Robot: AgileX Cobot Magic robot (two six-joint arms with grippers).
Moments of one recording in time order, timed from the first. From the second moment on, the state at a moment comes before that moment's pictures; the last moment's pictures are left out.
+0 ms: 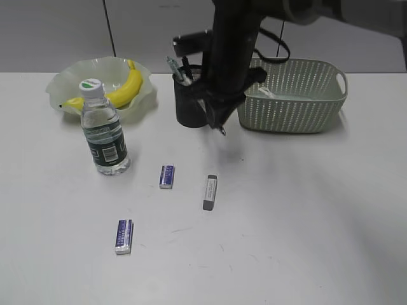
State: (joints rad) left arm -0.56 -0.01 -0.54 0.06 1.06 -0.14; right arm 0.61 2.30 -2.00 0.05 1.20 0.06
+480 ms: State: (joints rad) left arm -0.56 -0.01 -0.54 0.06 1.06 -0.14; right arm 0.61 2.21 -2.17 0.00 0.96 0.02
